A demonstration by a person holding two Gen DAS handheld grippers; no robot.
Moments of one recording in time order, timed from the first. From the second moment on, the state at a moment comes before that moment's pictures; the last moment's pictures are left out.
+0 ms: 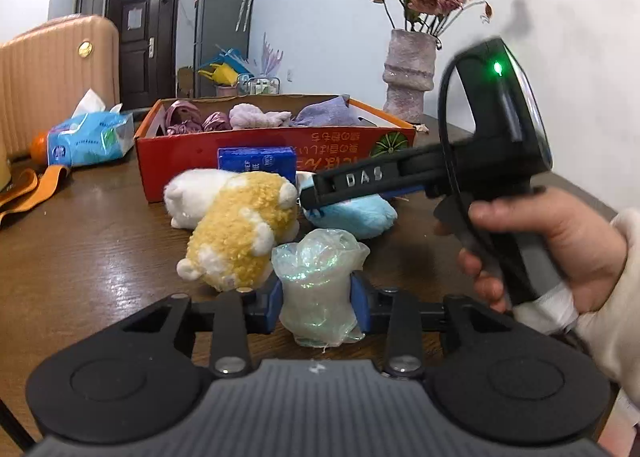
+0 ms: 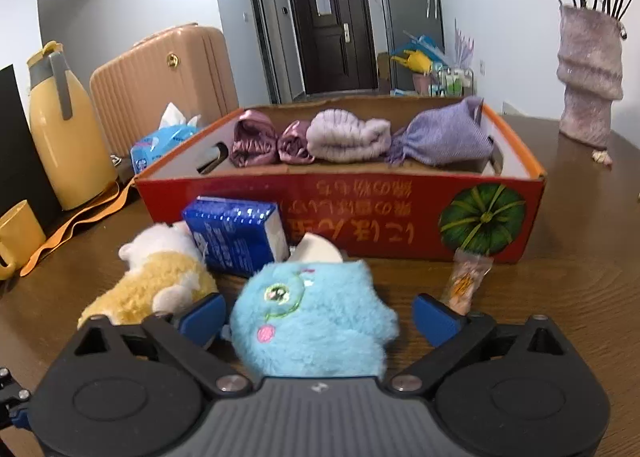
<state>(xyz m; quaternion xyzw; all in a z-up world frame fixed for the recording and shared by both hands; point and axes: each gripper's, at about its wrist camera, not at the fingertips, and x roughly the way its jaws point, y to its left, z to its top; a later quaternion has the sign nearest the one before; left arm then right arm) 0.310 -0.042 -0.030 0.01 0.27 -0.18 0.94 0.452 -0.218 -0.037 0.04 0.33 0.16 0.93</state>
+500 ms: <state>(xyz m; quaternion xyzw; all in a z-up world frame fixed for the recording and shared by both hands) 0.276 -0.049 -0.018 0.01 0.28 -0.18 0.94 0.322 -0.246 -0.037 0.06 0.33 0.18 0.93</state>
